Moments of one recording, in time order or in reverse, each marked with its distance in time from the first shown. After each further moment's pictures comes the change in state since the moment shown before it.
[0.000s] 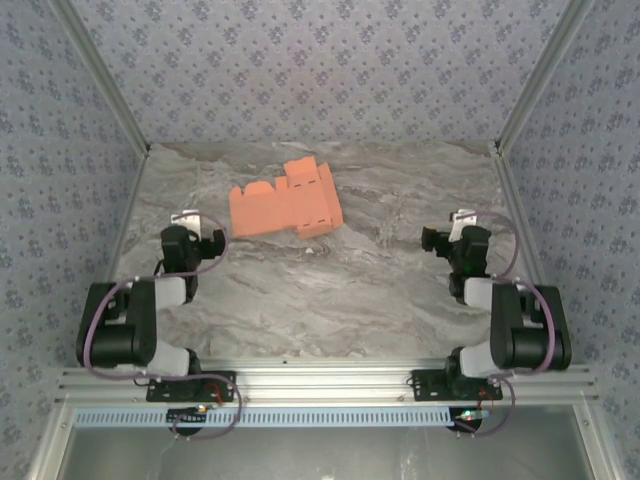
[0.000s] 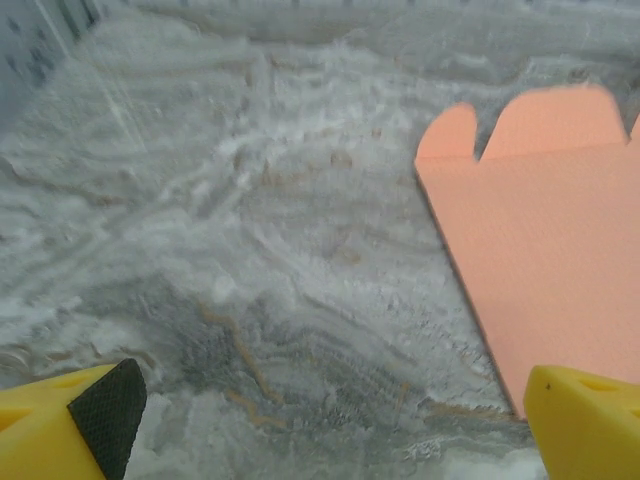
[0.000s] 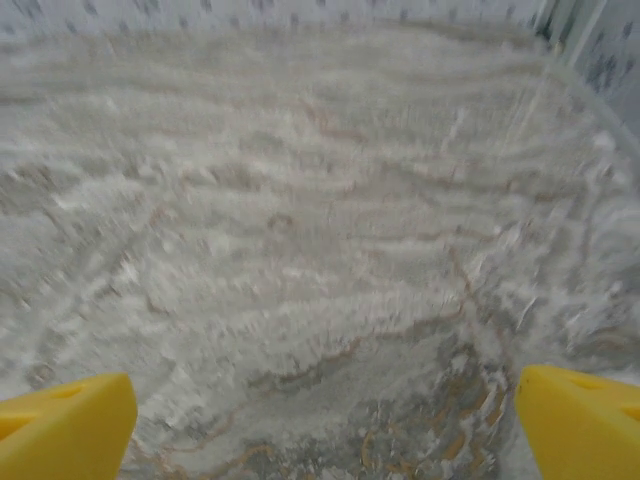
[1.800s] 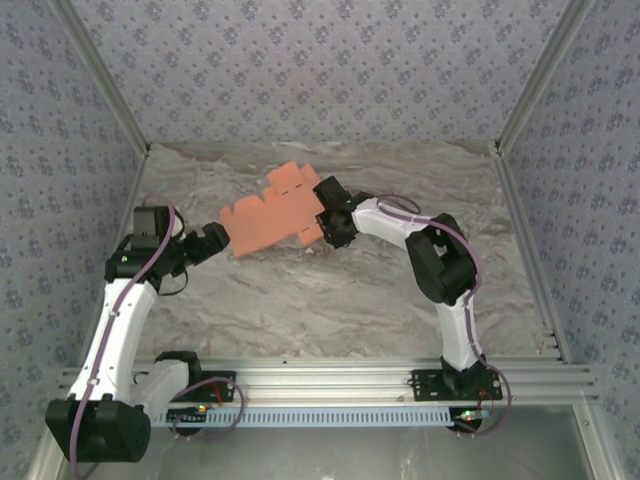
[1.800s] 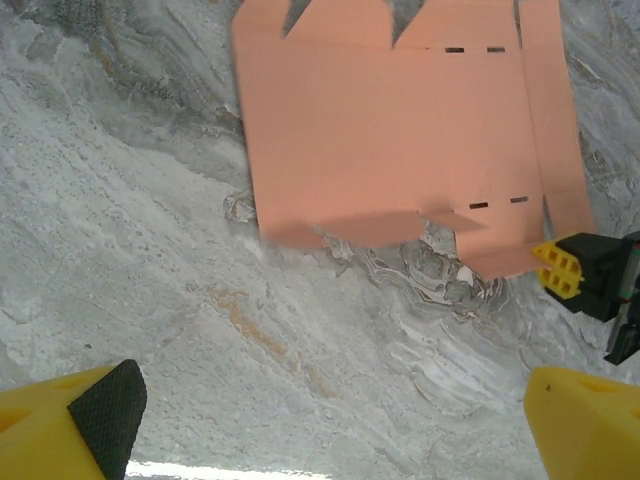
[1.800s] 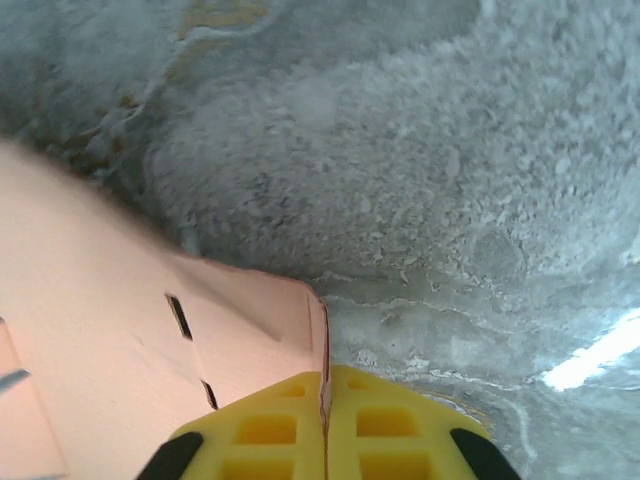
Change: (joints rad) left arm -0.029 -0.433 0.515 -1.409 0.276 -0.529; right arm 0.701 0.699 1.135 -1.141 0.053 1.648
